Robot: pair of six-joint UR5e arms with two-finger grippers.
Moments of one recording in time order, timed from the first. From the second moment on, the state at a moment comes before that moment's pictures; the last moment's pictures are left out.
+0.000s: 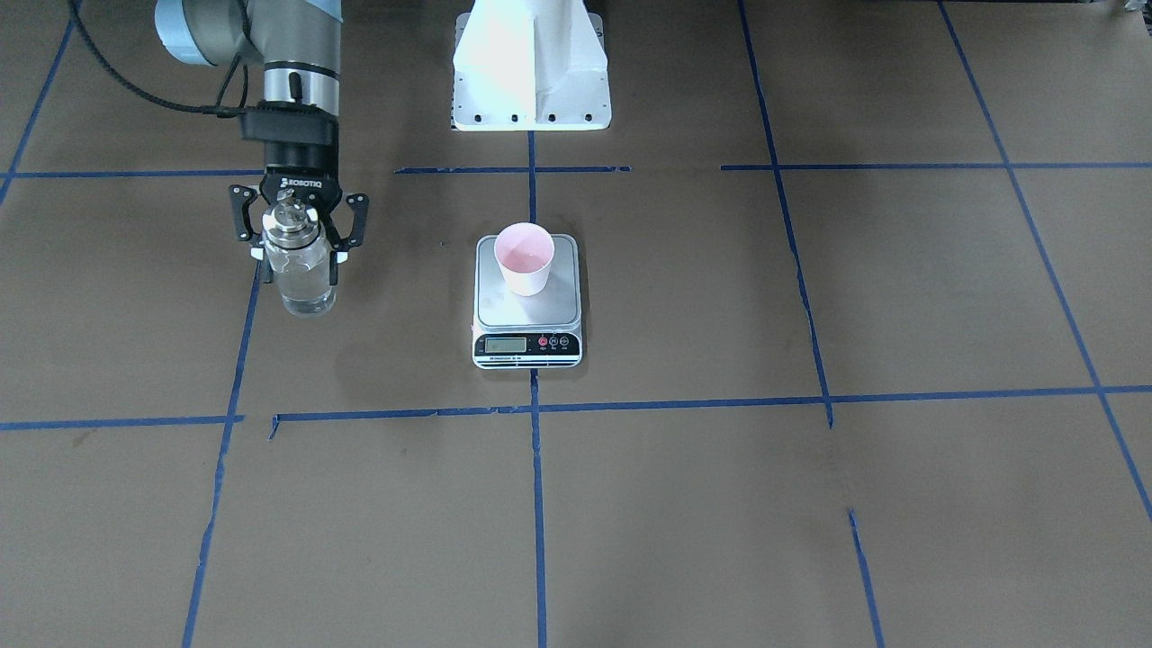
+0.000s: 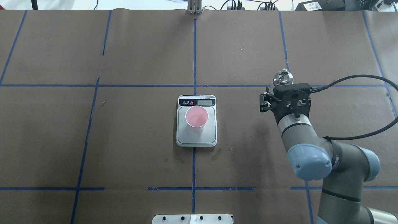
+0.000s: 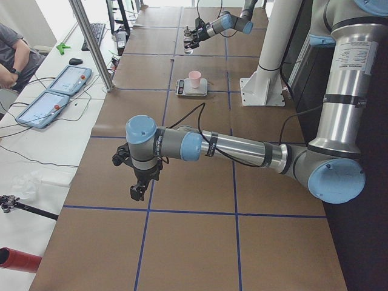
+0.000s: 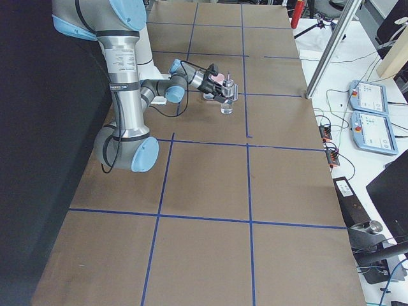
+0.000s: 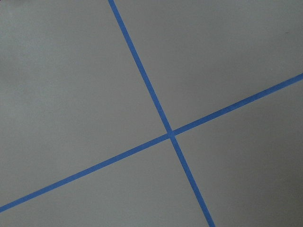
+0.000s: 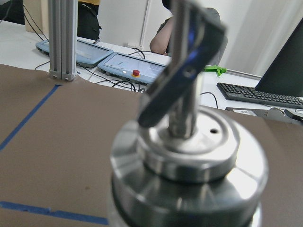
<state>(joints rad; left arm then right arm) -1.58 -1.68 -1.65 -1.53 -2.26 0.34 0.36 -1.43 2.02 -1.28 0.84 1.19</state>
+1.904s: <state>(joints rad) -1.57 -1.70 -1.66 -1.53 -2.22 0.32 0.37 -1.52 1.91 -1.29 0.86 1.58</state>
